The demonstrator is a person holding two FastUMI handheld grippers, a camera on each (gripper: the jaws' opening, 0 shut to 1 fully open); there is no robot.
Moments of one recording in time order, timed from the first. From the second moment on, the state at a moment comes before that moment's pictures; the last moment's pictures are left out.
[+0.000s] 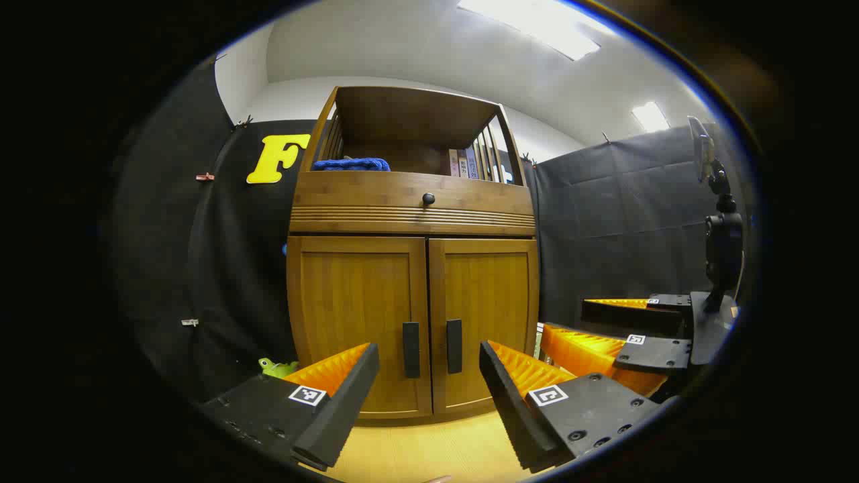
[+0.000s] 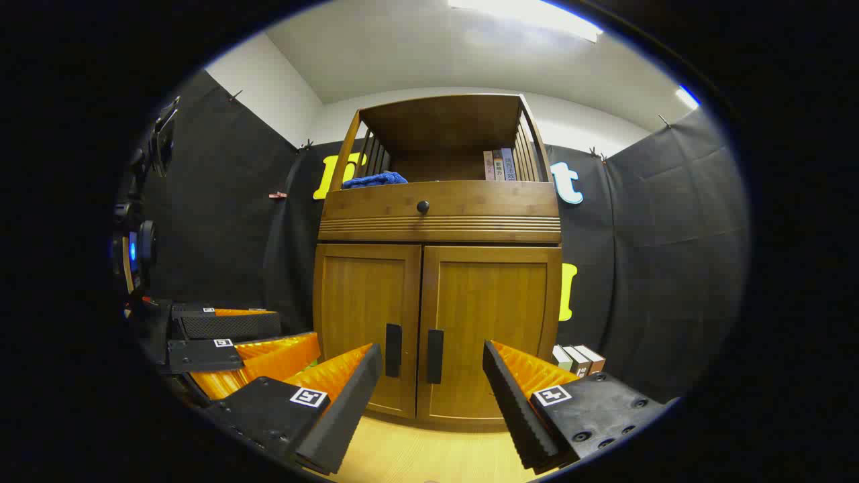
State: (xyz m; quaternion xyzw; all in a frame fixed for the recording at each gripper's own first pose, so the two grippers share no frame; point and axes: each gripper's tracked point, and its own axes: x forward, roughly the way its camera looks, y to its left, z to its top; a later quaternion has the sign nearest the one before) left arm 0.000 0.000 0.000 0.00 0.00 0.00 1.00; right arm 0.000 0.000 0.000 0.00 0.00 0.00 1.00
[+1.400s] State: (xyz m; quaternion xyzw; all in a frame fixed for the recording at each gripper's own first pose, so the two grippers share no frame) left arm -0.013 0.012 0.003 0.00 -0.01 -0.01 1.00; right arm 0.009 0.011 -0.003 -0.01 -0.01 0.00 1.00
